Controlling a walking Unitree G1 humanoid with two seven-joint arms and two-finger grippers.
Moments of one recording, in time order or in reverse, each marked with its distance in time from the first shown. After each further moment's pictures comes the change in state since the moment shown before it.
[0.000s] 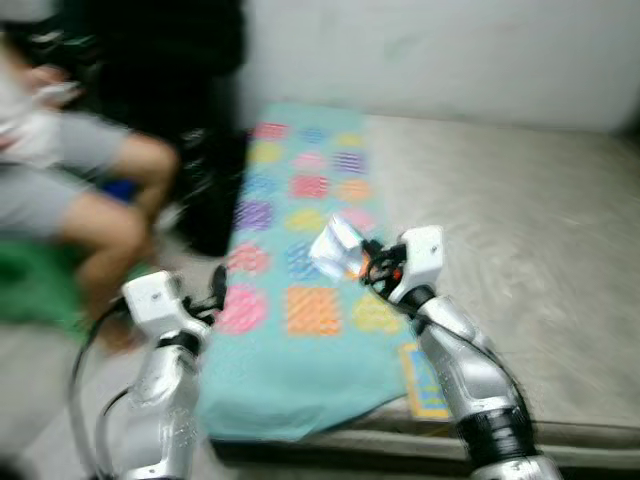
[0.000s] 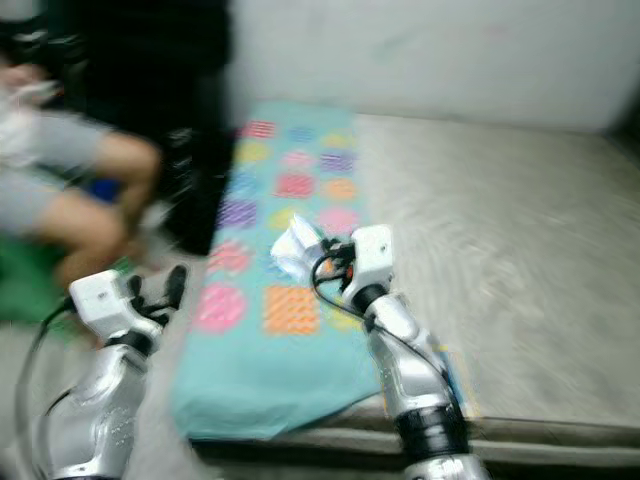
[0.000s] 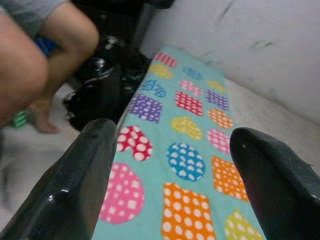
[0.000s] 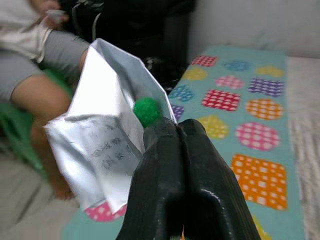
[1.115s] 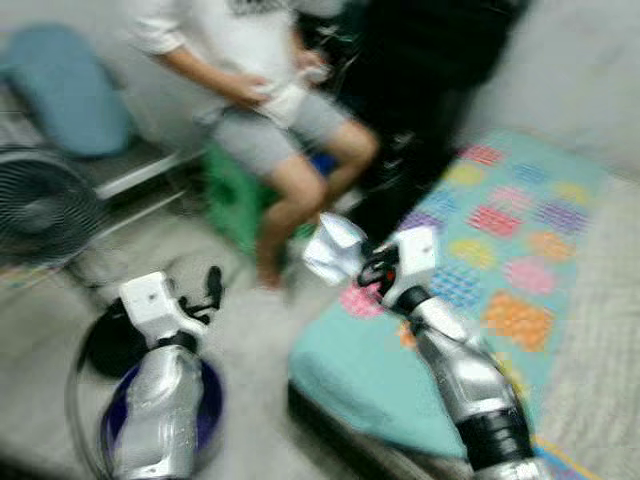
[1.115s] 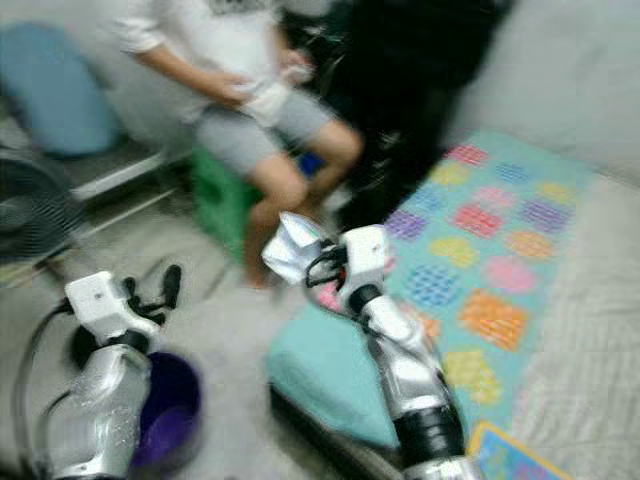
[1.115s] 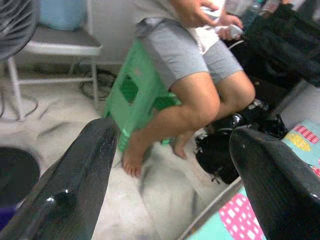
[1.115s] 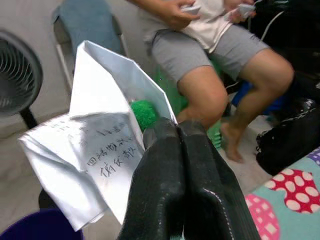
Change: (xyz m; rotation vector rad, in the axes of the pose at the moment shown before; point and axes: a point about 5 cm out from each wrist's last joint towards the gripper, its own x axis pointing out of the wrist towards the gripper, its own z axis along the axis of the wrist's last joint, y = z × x) left arm 0.001 0.003 0.001 -0.015 -0.011 0.057; right arm 0.000 0.005 -0.002 -0.017 0.001 0.019
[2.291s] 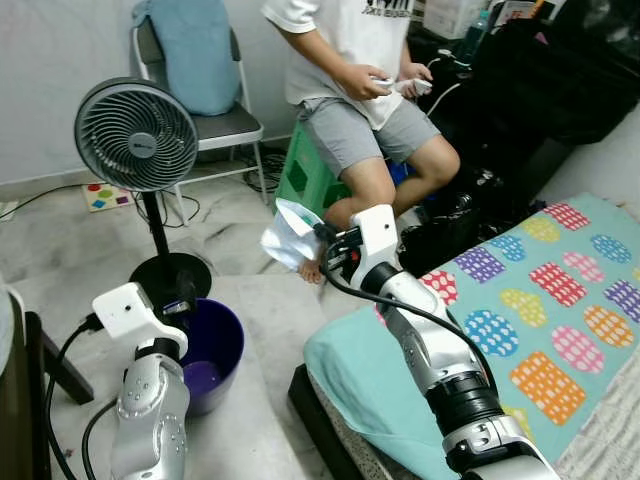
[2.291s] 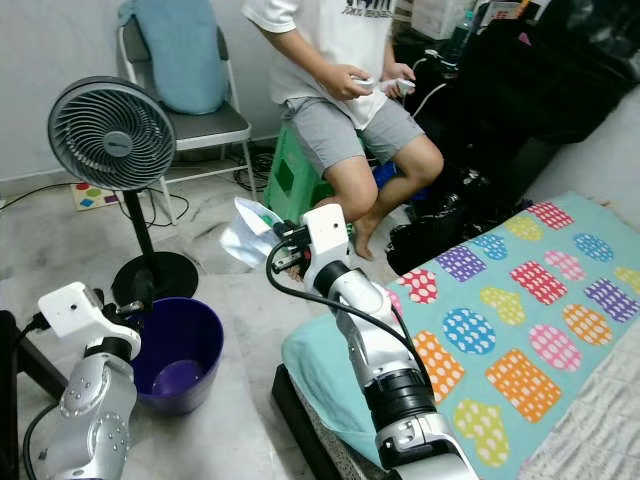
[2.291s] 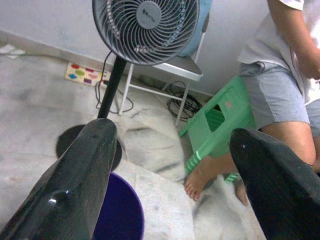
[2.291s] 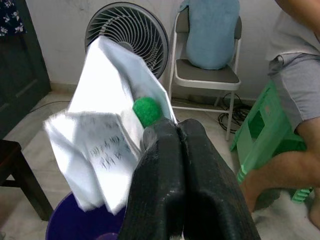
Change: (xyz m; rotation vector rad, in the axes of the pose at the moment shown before) left arm -0.002 0.023 0.001 0.047 -0.064 0.154; right arm 0.034 0.035 0.015 -0.050 -0.032 0.202
